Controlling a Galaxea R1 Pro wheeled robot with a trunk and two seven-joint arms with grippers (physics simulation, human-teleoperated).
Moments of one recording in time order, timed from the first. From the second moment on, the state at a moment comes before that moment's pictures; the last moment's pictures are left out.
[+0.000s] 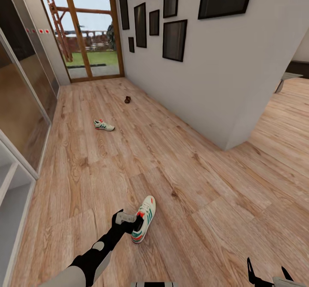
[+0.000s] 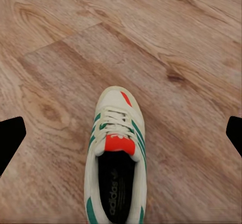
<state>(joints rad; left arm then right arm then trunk) -0.60 -0.06 -0.15 -0.27 0.03 -0.46 -0.21 0.21 -0.10 -0.17 -1.21 -0.03 -0.44 -0.17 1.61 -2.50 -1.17</state>
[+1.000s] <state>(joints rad) -0.60 -0.07 -0.15 -0.27 0.03 -0.46 -0.21 0.16 -0.10 -0.18 -1.20 -0.03 -0.41 -0.17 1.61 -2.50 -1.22</state>
